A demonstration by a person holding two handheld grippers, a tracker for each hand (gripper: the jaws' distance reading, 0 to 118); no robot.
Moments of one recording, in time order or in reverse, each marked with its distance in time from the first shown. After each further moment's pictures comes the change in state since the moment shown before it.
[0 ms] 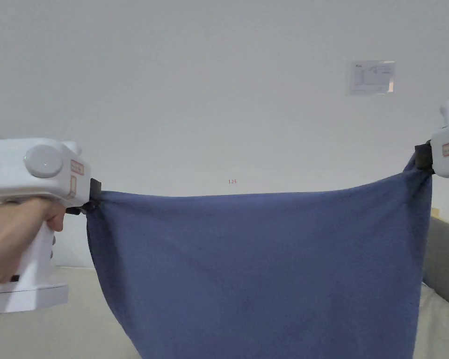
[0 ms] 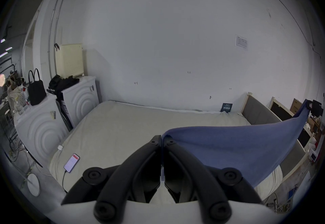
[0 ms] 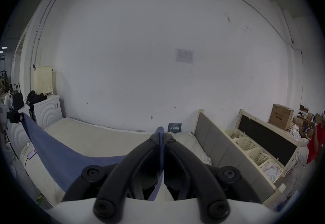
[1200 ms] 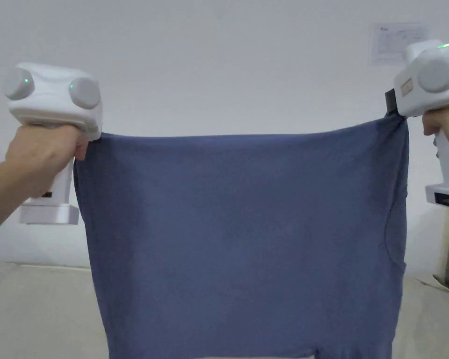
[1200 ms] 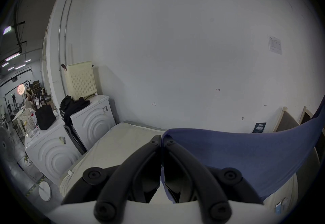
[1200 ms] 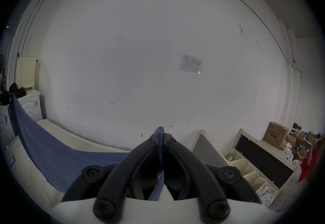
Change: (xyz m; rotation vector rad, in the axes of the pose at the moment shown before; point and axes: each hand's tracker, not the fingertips) left arm 0.065 0.192 -0.245 0.111 0.277 -0.096; right arm -0.057 0.084 -0.297 0.003 -0.079 0.105
